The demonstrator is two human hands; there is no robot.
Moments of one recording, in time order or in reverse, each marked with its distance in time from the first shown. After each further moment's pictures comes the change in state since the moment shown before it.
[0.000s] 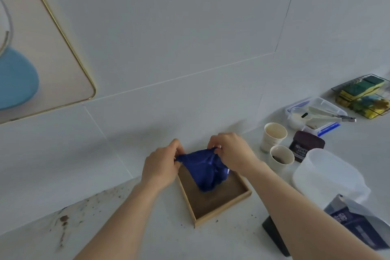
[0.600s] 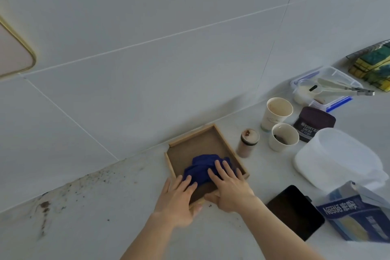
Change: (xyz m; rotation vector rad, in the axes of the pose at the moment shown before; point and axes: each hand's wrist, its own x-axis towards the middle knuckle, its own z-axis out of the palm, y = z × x) left_hand -0.044 -0.027 0.164 0.347 -0.656 0.098; right_hand -0.055 0.079 0.161 -0.209 -0.535 0.133
